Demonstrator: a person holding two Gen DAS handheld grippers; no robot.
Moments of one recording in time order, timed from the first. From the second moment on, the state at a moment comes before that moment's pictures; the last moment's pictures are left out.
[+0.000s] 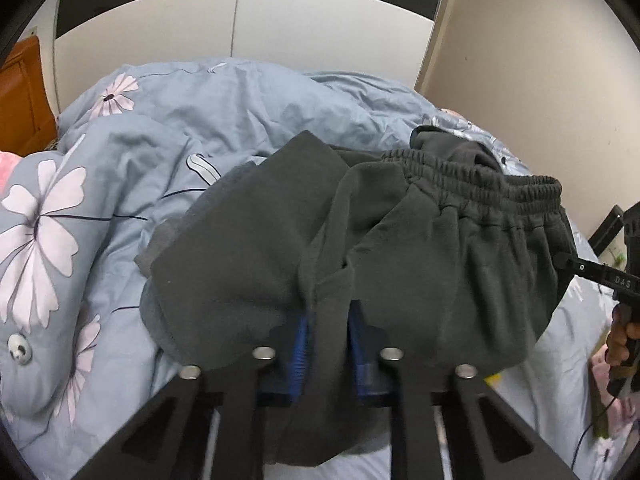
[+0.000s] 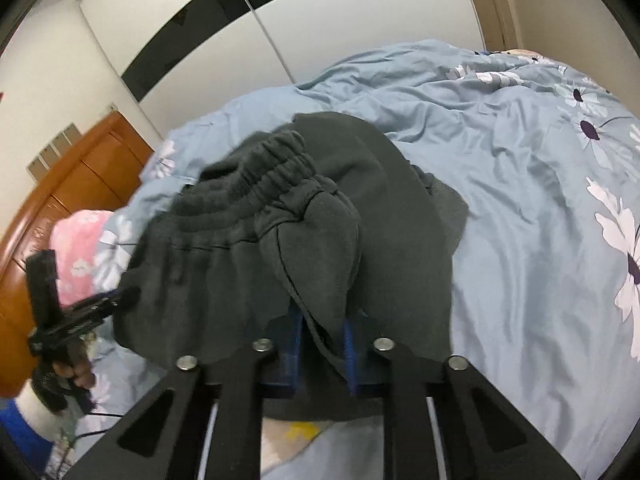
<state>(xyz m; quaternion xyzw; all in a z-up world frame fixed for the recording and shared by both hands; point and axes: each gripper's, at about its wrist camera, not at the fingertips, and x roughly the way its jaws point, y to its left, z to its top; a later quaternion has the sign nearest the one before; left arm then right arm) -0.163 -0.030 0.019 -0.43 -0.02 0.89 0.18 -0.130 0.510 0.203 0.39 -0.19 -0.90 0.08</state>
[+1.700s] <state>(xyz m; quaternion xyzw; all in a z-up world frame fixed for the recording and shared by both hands) 0.111 0.102 0.376 -0.29 -0.17 0.92 0.21 0.065 0.424 0.446 0.26 -0.11 -0.95 0.09</state>
